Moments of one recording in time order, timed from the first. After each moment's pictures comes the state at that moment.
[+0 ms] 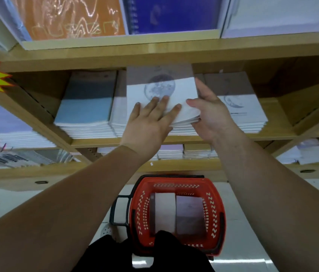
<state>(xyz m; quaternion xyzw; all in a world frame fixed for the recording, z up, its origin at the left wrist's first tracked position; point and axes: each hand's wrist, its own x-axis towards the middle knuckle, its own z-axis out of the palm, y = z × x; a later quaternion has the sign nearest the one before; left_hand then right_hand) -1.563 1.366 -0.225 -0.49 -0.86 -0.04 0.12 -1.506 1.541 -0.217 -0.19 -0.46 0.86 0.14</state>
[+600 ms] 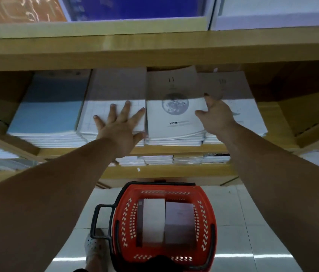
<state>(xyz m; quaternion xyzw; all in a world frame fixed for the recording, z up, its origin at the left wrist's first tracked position) -1.650 1.406 -0.295 -0.32 -0.94 0.05 -0.13 -1.548 1.676 -0.307 -0.30 -0.89 0.33 0.02</state>
